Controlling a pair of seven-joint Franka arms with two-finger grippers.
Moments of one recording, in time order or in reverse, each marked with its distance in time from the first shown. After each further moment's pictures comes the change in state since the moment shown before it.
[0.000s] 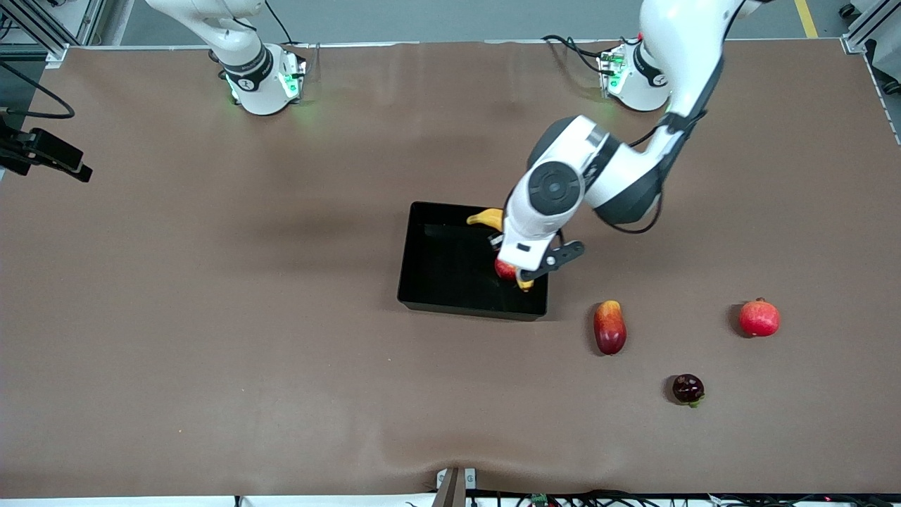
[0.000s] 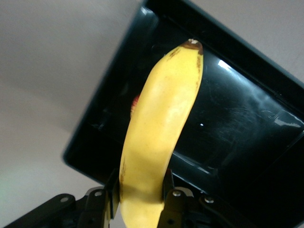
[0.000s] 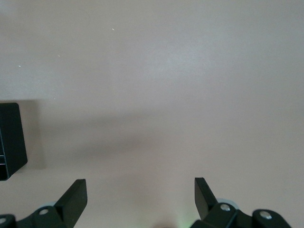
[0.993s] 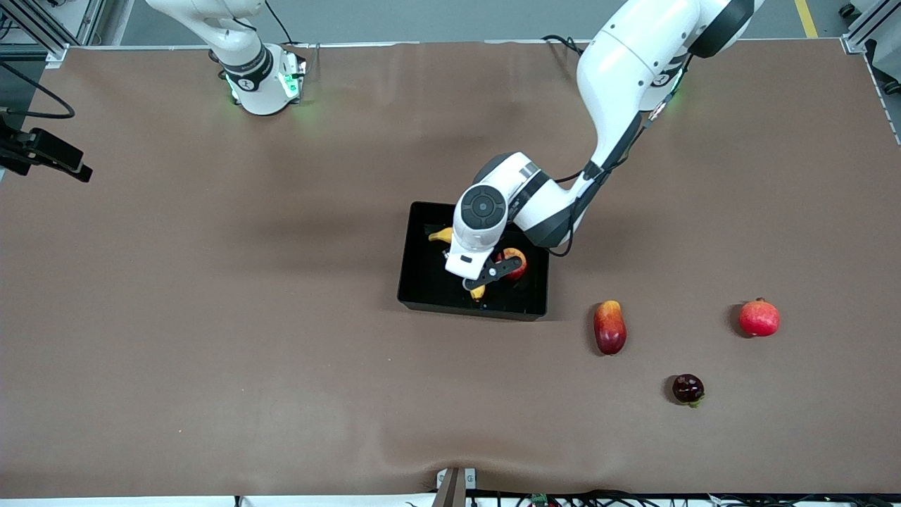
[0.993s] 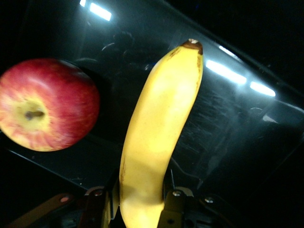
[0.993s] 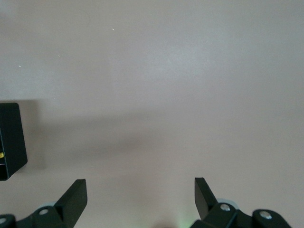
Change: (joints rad) left arm -0.125 0.238 0.007 0.078 0.085 0.224 -0.064; right arm 0.000 0.000 0.000 0.000 0.000 0.000 0.000
